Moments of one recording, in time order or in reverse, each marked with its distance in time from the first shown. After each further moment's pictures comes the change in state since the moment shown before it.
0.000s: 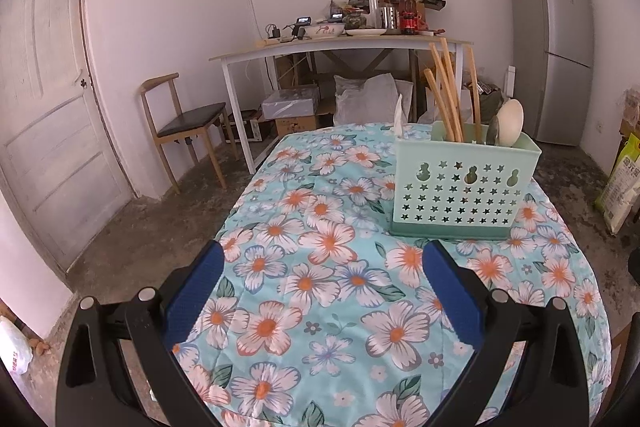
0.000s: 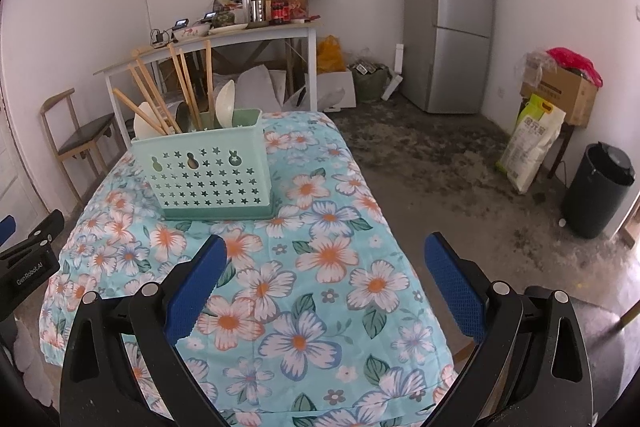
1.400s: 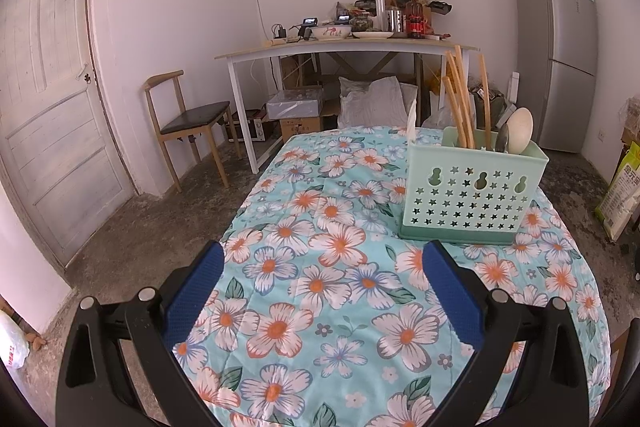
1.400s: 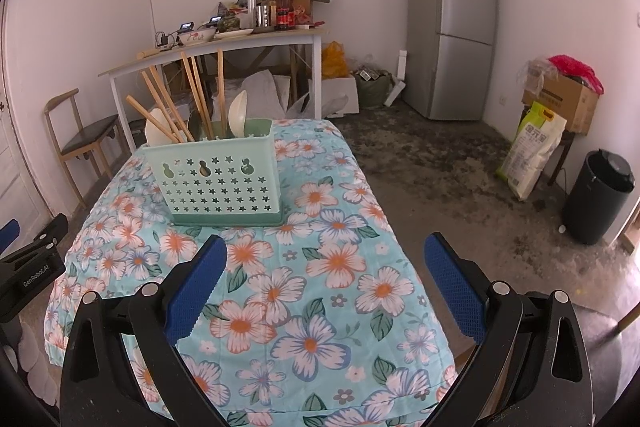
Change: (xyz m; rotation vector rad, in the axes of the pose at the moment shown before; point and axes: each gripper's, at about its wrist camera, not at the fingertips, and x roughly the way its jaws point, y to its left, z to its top) left arm 0.000 0.015 0.000 -0.022 -0.003 0.004; right arm -0.008 0.009 0.004 -0.009 -0.017 0.004
